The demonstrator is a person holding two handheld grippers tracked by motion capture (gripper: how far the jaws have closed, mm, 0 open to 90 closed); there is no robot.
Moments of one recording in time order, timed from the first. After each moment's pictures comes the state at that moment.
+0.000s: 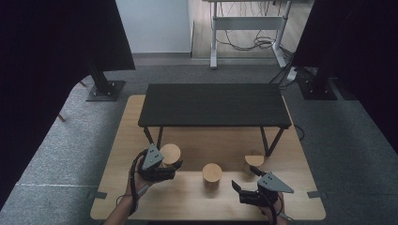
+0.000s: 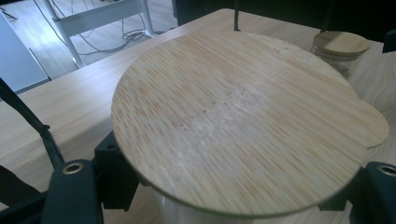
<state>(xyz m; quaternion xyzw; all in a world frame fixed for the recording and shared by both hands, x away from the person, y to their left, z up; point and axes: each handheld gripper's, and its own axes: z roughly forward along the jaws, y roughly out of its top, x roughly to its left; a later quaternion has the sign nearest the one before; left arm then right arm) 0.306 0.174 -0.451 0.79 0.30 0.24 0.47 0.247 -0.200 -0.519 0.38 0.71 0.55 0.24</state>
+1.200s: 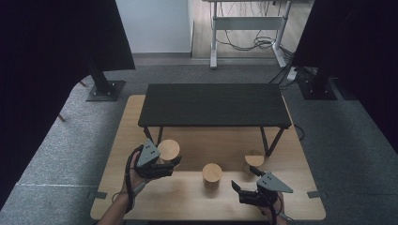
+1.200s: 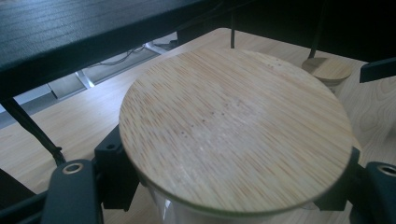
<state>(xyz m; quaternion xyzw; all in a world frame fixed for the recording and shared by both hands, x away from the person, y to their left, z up) 0.300 0.175 -0.417 0.79 0.29 0.26 0.48 0.247 -0.199 -0.520 0.38 0.71 0.55 0.24</state>
